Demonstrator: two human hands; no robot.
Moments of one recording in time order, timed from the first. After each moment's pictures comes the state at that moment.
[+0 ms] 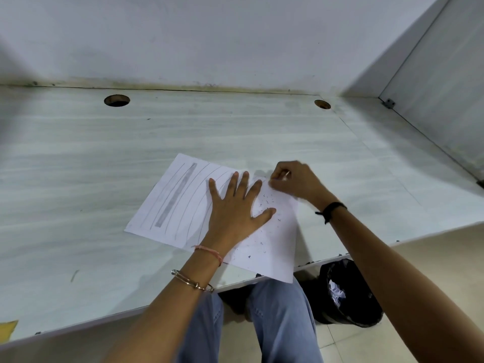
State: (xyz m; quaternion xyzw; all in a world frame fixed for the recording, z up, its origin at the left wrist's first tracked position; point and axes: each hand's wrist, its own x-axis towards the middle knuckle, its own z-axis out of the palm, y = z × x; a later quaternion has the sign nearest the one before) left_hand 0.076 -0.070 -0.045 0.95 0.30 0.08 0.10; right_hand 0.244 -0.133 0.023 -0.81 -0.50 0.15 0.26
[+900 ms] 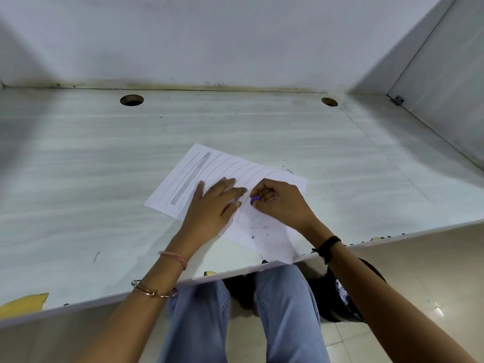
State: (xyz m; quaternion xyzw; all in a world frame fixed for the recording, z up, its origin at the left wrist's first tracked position) left_hand 0.003 -0.054 -0.036 0.92 0.26 0.15 0.24; right_hand 0.154 -0.166 0.021 -0.76 -0.49 0.23 0.37
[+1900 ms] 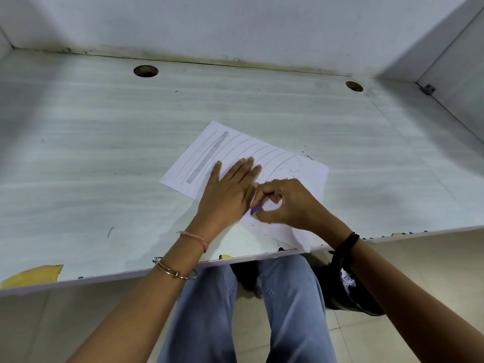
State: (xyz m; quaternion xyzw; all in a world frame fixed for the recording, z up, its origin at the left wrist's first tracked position) left_hand 0.005 -0.059 -0.032 0.95 0.29 0.05 0.11; right_hand 0.127 -0.166 0.026 -0.67 -0.64 0.25 0.27
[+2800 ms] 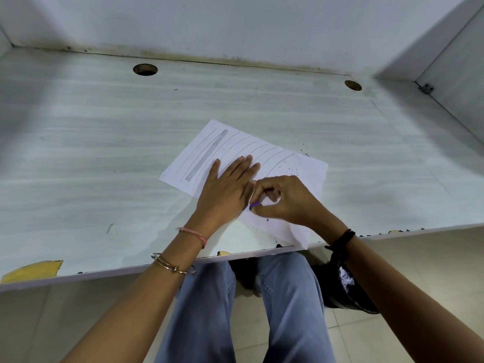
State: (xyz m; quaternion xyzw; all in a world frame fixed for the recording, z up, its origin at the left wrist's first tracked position) left_hand 0.005 -0.059 -0.035 0.95 0.29 0.06 0.12; right_hand 0.127 -0.167 0.025 -0.67 -0.63 0.26 0.28
